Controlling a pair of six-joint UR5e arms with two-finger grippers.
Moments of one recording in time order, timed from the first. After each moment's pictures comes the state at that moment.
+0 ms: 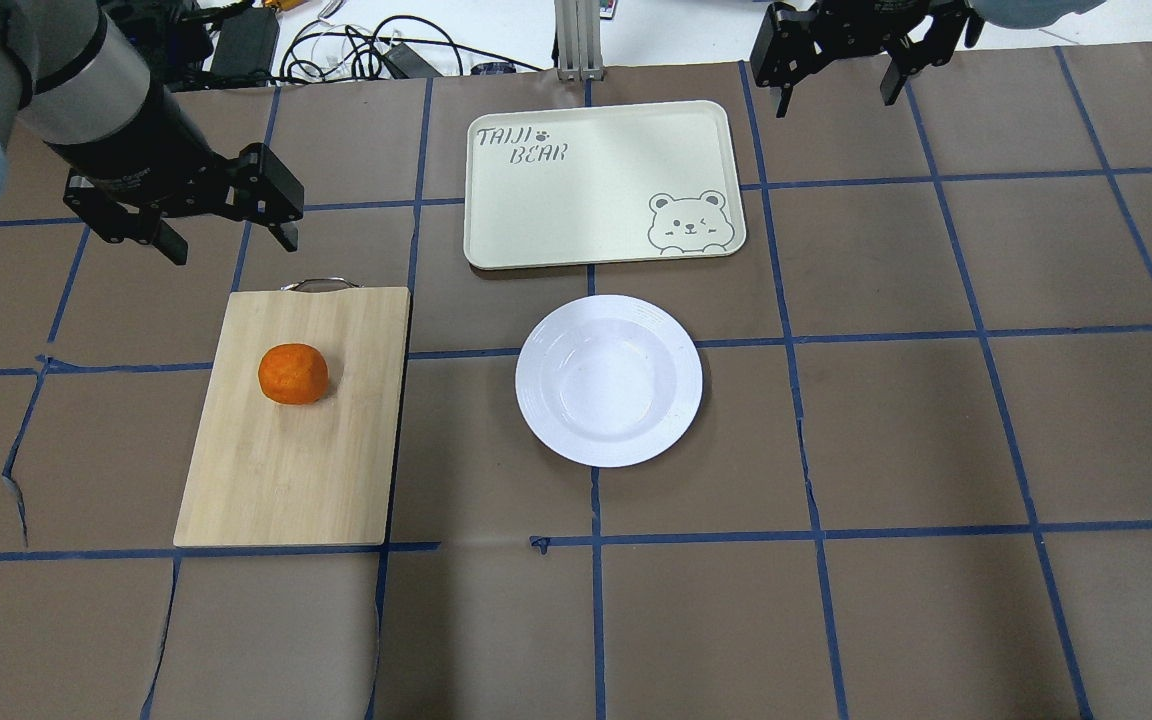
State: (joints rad) left arm -1.49 -1.53 -1.62 -1.50 1.56 0.00; right arm 1.62 -1.33 1.29 -1.63 -1.60 -0.01
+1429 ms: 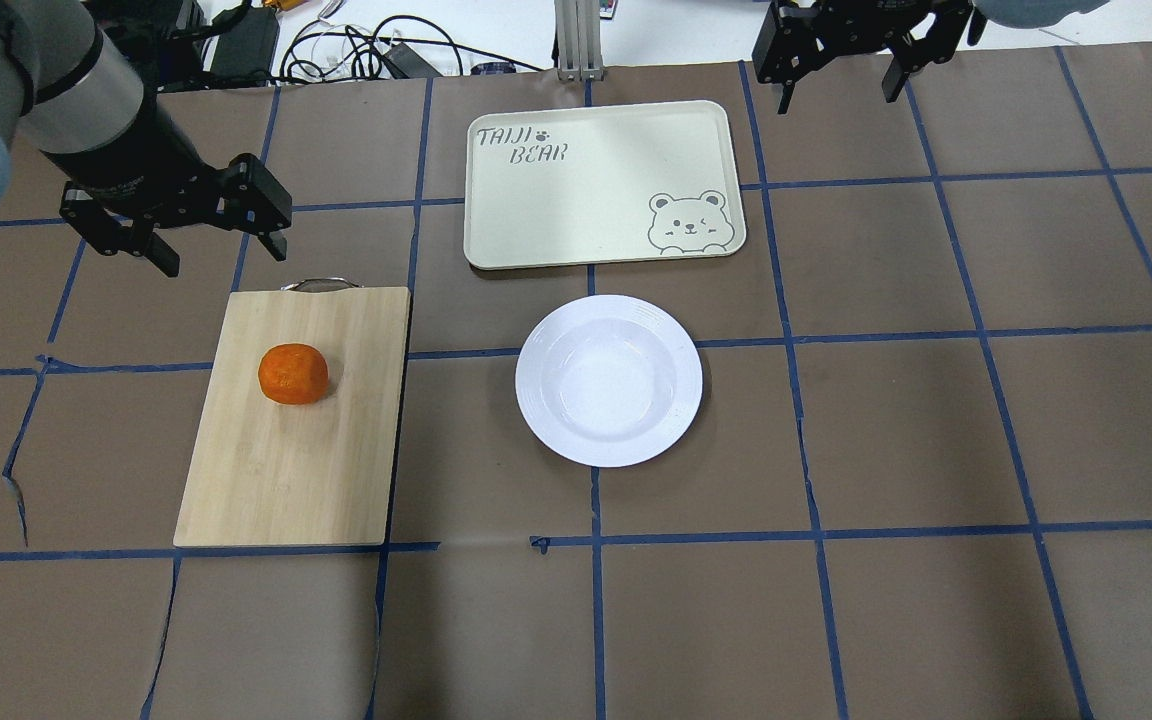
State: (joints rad) left arm -1.44 -1.56 -1.66 -1.51 1.57 0.00; right arm 1.62 -1.33 1.29 -1.64 -1.59 -0.01
